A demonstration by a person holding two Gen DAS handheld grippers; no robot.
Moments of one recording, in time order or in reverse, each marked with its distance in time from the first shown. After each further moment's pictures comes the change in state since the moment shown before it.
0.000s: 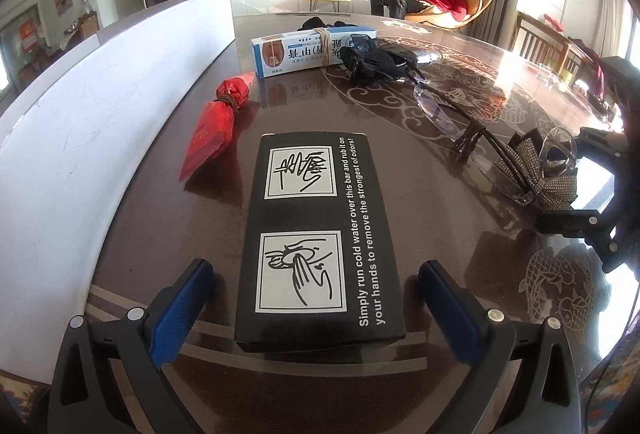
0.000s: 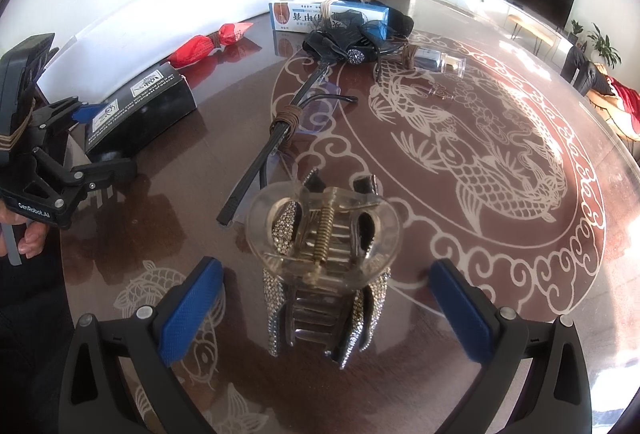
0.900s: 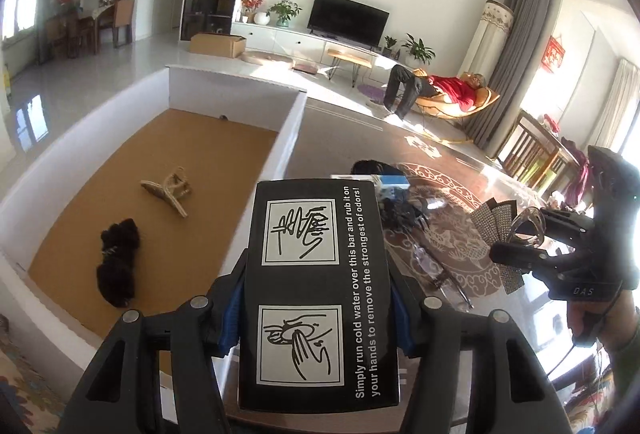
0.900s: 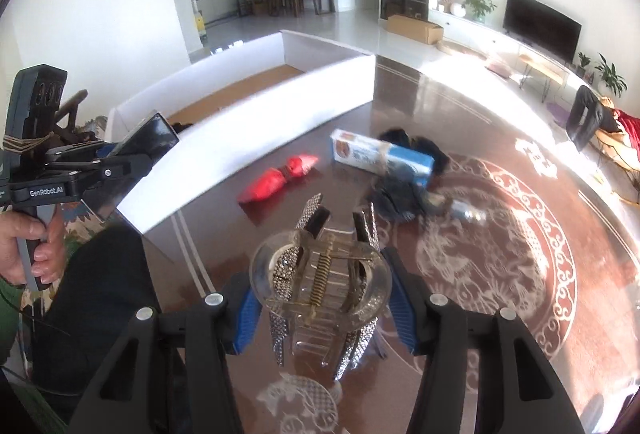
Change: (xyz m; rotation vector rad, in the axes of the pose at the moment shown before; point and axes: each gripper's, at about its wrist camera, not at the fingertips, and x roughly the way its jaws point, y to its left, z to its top) left arm -0.139 0.133 0.065 -0.239 -0.178 -0.049; right arm -0.092 0.070 0.123 -0.023 -0.182 0.088
